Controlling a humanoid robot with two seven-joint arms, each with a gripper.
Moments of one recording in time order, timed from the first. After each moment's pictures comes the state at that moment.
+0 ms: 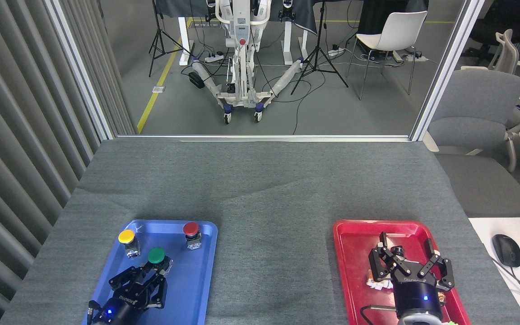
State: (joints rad) left arm -0.12 0.21 -0.03 -1.11 -1.42 -0.45 0.33; right arm 0.01 0.04 -0.11 -1.54 1.49 0.04 -0.08
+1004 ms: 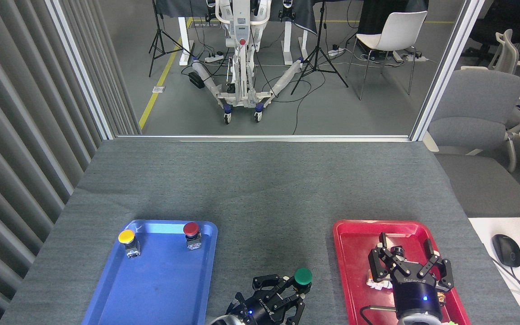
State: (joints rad) left arm -0.31 -0.13 -0.49 -0.91 -1.61 -0.41 0.29; right arm 0.02 0.04 -0.11 -1.54 1.49 0.04 -0.07
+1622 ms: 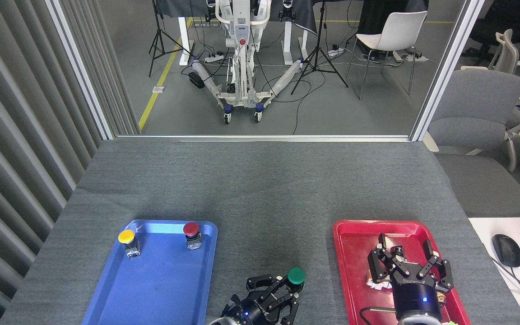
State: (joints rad) left arm -0.30 -0.11 -0.50 -0.91 -1.61 -0.33 0.29; right arm 0.02 0.04 -0.11 -1.54 1.49 0.04 -0.07
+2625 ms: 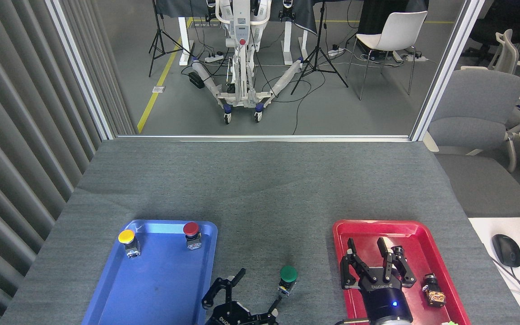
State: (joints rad) left arm 0.02 0.04 -0.46 -1.44 -1.60 -0.15 0.32; right arm 0.04 0.05 0.02 -1.54 1.49 -0.03 -0.07
